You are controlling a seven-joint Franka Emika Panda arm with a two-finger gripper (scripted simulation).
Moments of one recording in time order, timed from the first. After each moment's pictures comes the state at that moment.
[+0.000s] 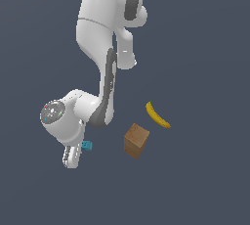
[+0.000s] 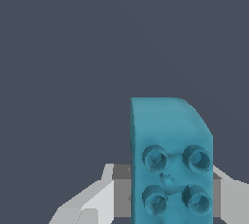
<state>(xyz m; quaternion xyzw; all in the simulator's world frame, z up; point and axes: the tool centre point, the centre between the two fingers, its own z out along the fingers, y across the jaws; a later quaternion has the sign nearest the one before) 0.107 -0.201 0.025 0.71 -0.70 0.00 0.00</state>
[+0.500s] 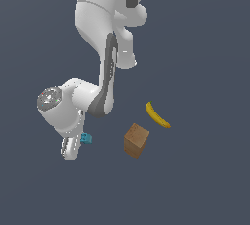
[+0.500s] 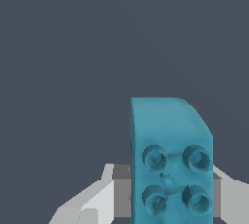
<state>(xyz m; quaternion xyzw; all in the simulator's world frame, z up) 0.088 -0.199 0.060 0.71 -0.70 0.00 0.00</state>
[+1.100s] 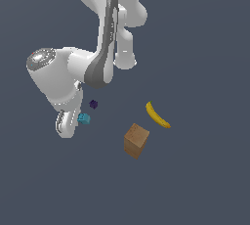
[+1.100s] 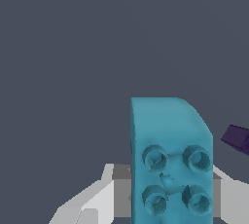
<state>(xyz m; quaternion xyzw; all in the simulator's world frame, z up) 0.039 -0.196 0.148 0.71 -0.70 0.00 0.00</state>
